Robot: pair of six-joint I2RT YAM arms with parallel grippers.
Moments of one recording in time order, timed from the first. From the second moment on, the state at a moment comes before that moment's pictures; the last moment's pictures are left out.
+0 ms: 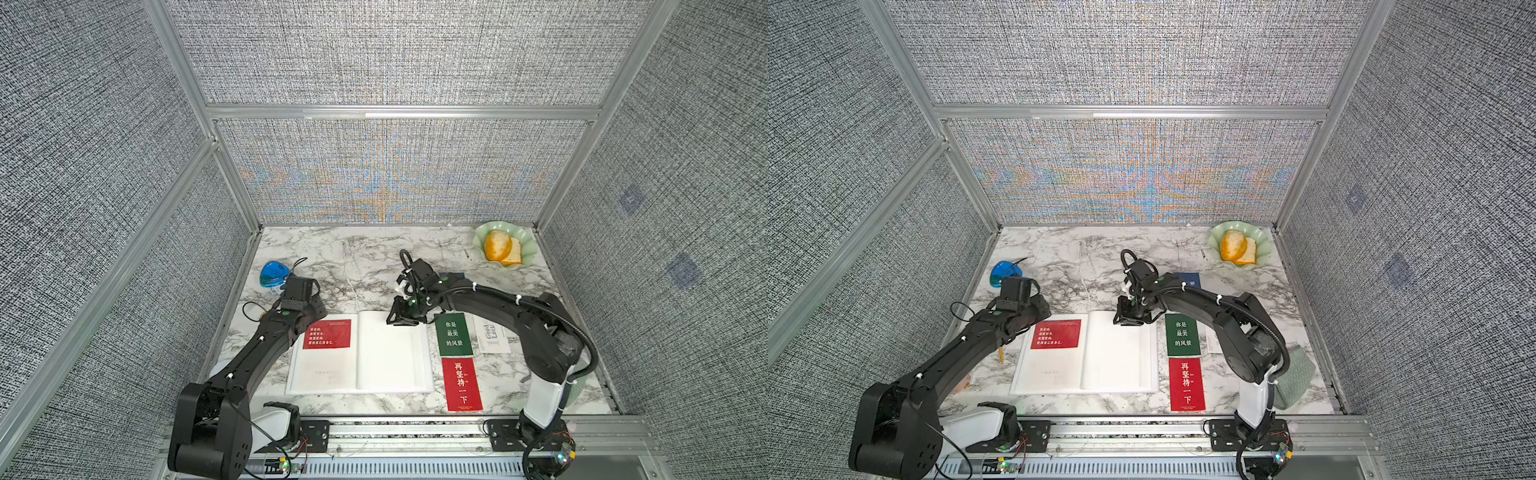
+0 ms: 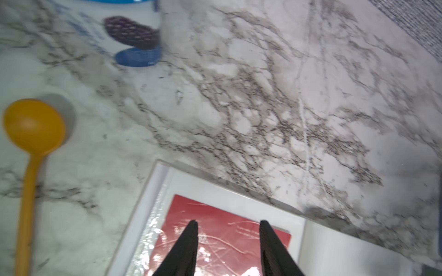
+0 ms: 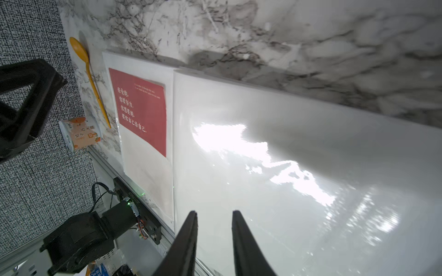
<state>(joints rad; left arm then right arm) -0.26 1.23 0.71 -0.37 -0.07 -0.58 0.71 1.82 1.29 -0.57 -0.44 0.68</state>
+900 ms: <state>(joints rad) -1.00 1.64 1.00 -0.28 0.24 -0.54 0.66 1.21 0.70 -0.84 -0.06 0.80</state>
